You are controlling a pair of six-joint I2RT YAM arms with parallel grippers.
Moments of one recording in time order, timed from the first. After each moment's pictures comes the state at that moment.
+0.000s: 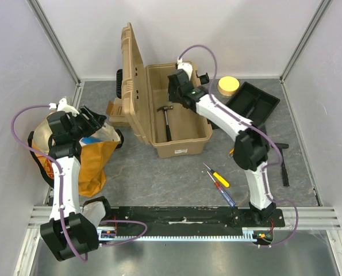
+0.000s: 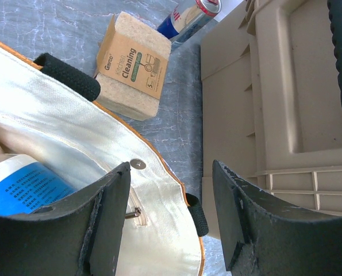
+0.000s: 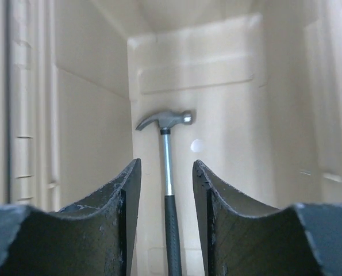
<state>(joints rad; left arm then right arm) 0.31 0.98 0.84 -0.28 0.42 -0.45 0.66 2.16 1.99 -0.47 0.34 0.53</state>
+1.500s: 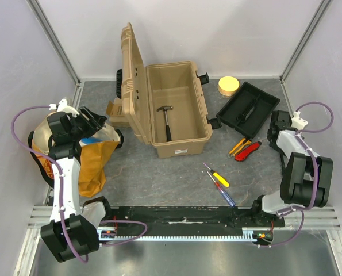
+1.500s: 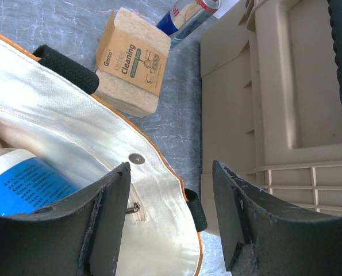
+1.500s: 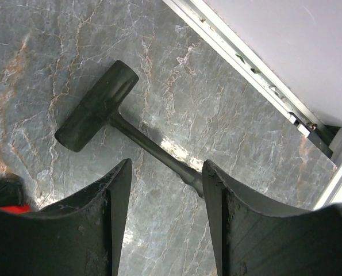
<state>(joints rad) 0.31 0.97 0.84 -0.30 0.42 -0.45 -0.21 1.47 0.86 -0.50 0.67 0.47</state>
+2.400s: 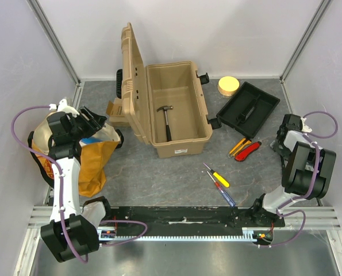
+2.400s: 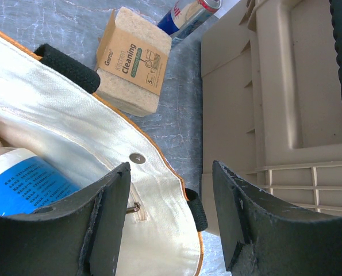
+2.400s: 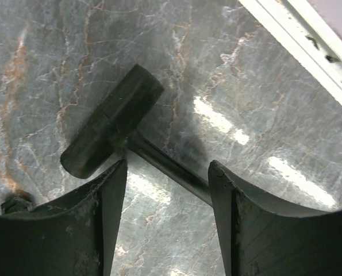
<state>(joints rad) 0.31 0.97 0.84 -0.31 0.42 -0.45 -0.37 1.59 0.85 -0.39 0.37 0.44</state>
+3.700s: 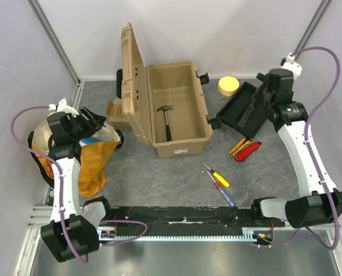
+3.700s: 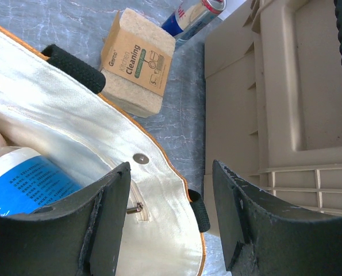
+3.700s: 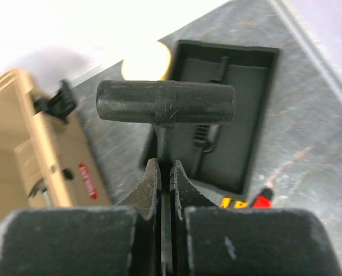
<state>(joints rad) 0.31 0.97 0.84 -0.31 0.41 -0.45 0.08 1.28 1.41 -0.58 0.35 0.46</state>
